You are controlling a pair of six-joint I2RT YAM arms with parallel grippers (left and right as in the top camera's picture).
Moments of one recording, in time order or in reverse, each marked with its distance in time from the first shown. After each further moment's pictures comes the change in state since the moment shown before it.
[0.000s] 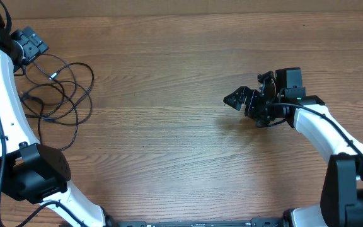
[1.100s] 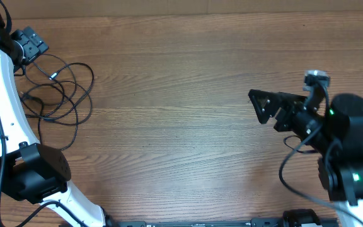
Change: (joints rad) left arm 0.000 0.000 0.000 0.000 0.004 0.000; right arm 0.000 -0.794 -0.009 -0.123 0.160 -0.008
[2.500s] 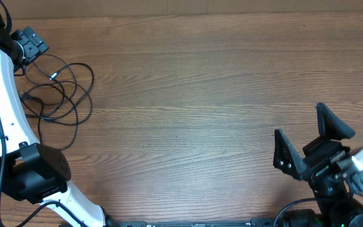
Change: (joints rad) left arm 0.000 0.000 0.000 0.000 0.000 0.000; right arm 0.017 -0.622 -0.564 0.957 0.115 -0.122
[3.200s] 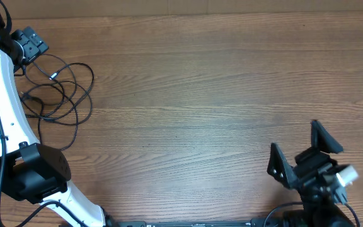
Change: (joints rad) left arm 0.000 0.000 0.000 0.000 0.000 0.000; right arm 0.002 -0.214 -0.301 0.132 0.062 -0.007
